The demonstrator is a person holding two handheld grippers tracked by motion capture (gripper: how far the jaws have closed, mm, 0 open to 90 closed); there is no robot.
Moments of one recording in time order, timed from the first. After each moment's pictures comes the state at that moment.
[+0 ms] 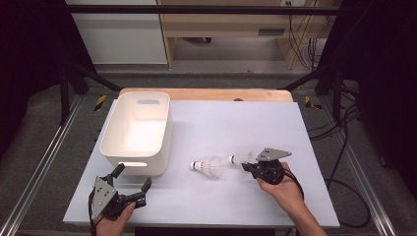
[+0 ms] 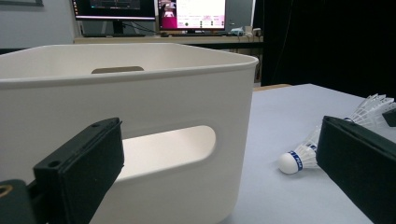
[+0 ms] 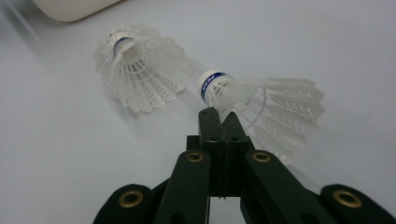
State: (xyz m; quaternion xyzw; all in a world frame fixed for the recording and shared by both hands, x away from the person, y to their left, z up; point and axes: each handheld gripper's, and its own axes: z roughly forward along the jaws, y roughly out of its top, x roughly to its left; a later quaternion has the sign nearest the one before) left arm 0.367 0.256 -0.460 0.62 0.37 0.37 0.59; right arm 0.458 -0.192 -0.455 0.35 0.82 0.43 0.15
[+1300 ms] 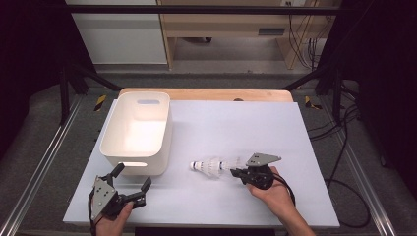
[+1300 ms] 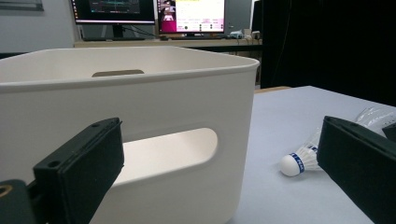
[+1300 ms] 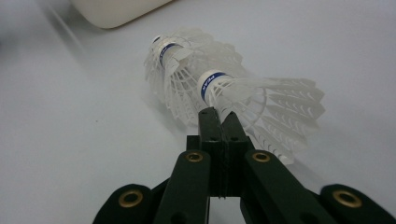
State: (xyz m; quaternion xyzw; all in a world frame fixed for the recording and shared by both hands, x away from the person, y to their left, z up) left arm 0.368 0.257 -0.461 0.62 0.37 0.37 0.59; right arm 0.450 -0.164 -0.465 0.32 0.82 0.45 0.11
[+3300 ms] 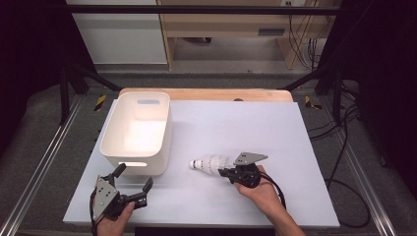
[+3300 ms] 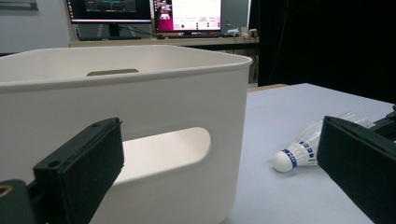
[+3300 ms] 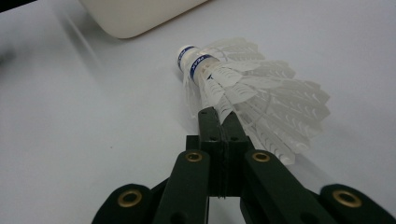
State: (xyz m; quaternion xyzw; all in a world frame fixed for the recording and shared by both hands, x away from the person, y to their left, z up) left arm 0.368 0.254 -0.461 0.62 0.36 0.37 0.59; right arm 0.459 -0.133 -0.473 0.31 0.82 0.47 0.09
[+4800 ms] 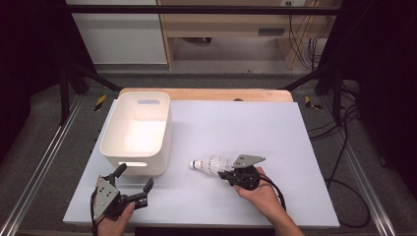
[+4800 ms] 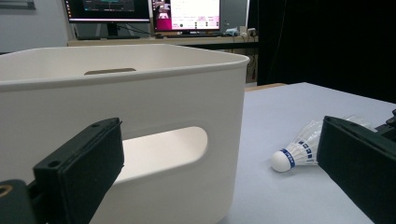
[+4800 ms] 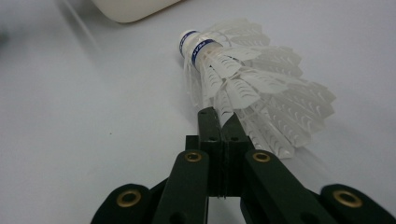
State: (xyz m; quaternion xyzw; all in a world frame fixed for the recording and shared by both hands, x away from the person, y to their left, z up) left arm 0.368 0.253 -0.462 0.62 0.36 0.37 0.59; right arm 0.456 -0.131 -0.478 0.30 0.83 0.45 0.10
